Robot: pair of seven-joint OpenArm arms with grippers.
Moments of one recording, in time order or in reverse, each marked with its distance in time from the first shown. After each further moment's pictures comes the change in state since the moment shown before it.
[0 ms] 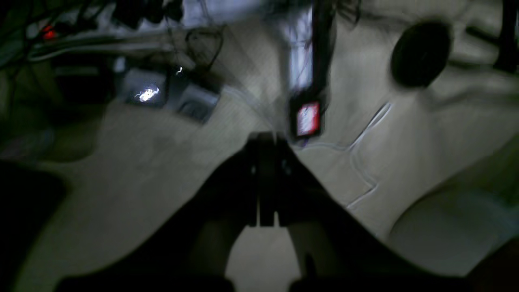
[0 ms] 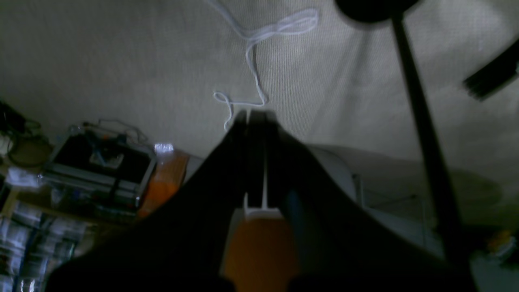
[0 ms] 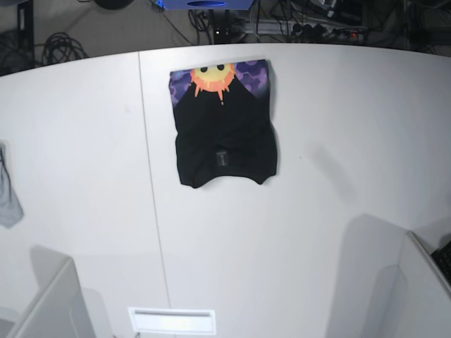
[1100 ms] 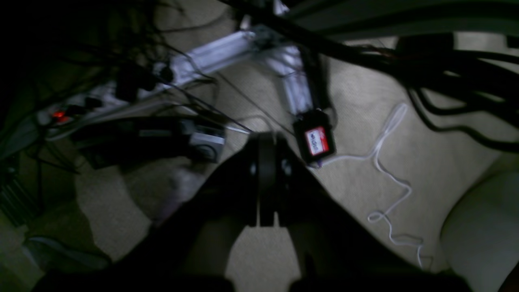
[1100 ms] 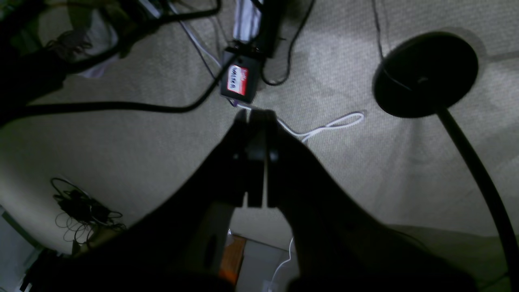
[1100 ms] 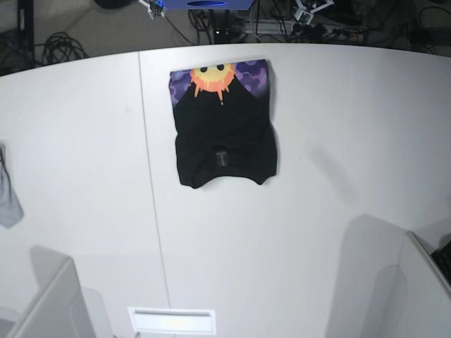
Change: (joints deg) left arm -6.7 2.7 13.1 -1.3 -0.2 8.6 -1.0; right arm 11.7 -9.4 7.3 -19.9 -0.2 -0.1 19.3
